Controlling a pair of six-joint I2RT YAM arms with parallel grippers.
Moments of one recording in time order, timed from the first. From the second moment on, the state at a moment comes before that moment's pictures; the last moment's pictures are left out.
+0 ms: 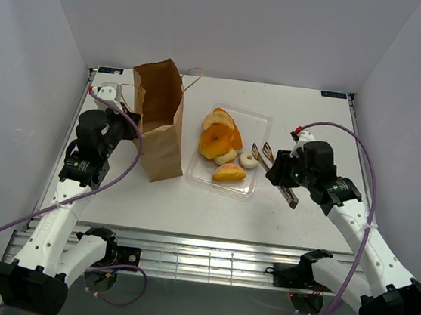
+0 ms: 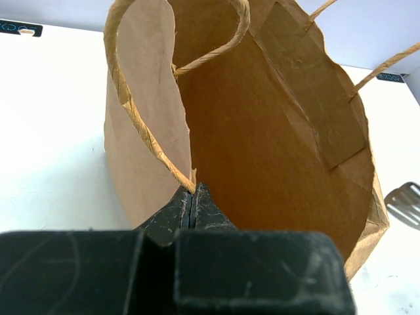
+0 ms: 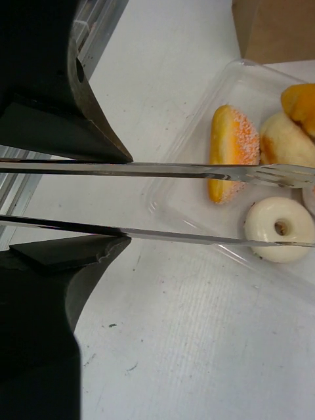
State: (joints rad) left arm -0.16 0.89 0.88 -0.16 0.04 -0.25; right arm 0.40 0.97 0.86 -0.56 -0.15 0.26
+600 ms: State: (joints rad) left arm -0.18 0.89 0.88 -0.16 0.03 -0.24; right arm 0.39 1.05 0.73 -0.41 -0.20 0.31
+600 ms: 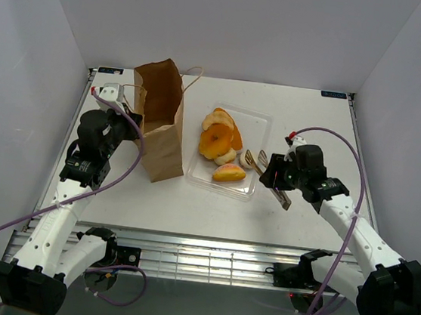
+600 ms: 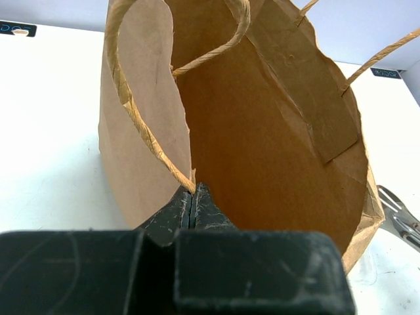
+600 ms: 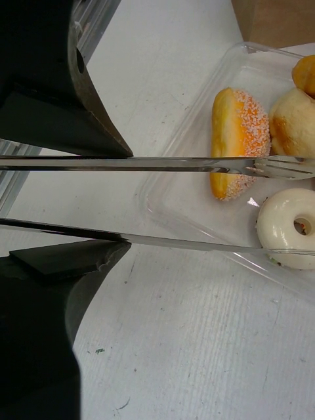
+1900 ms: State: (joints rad) left arm -0.19 0.89 0.88 -0.16 0.03 -0.24; right arm 0.33 1.20 0.75 -0.32 -0.22 0.31
